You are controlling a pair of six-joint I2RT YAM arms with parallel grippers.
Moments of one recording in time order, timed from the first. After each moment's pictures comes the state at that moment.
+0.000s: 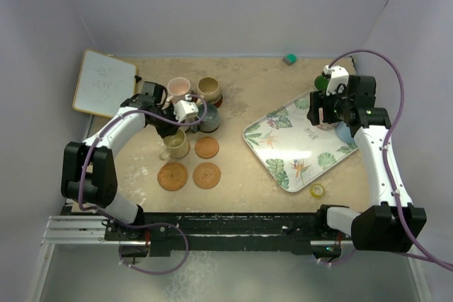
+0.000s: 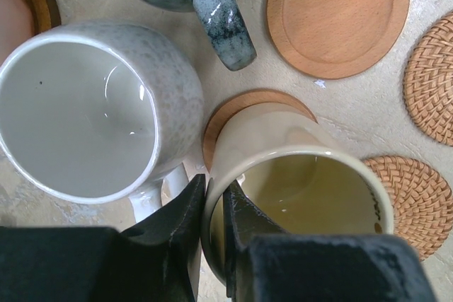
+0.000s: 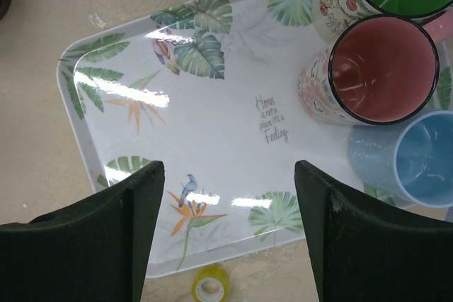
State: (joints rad) left arm -0.19 1.56 1.09 -0.66 0.40 0.86; right arm -0.07 1.19 1.17 -0.73 -0.25 -0.22
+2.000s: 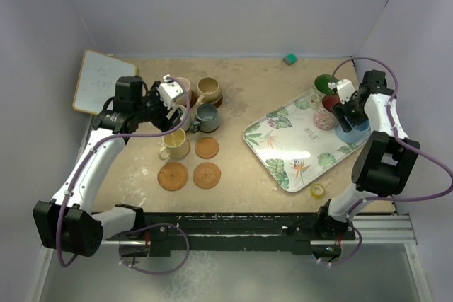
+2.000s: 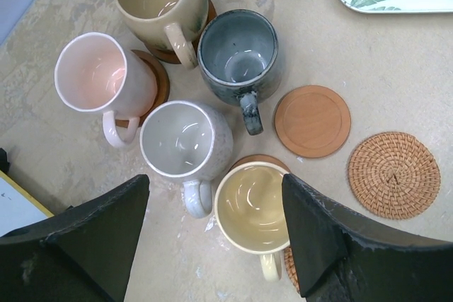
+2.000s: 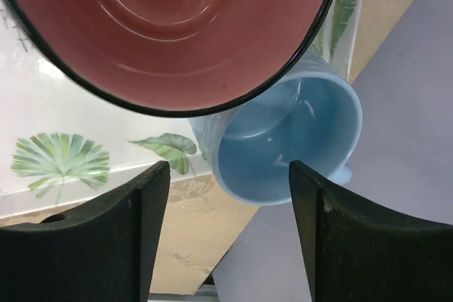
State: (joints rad) left arm -0.19 1.18 1.10 -0.57 0.47 0.55; right arm -0.32 1.65 1.32 -0.82 -0.03 -0.85
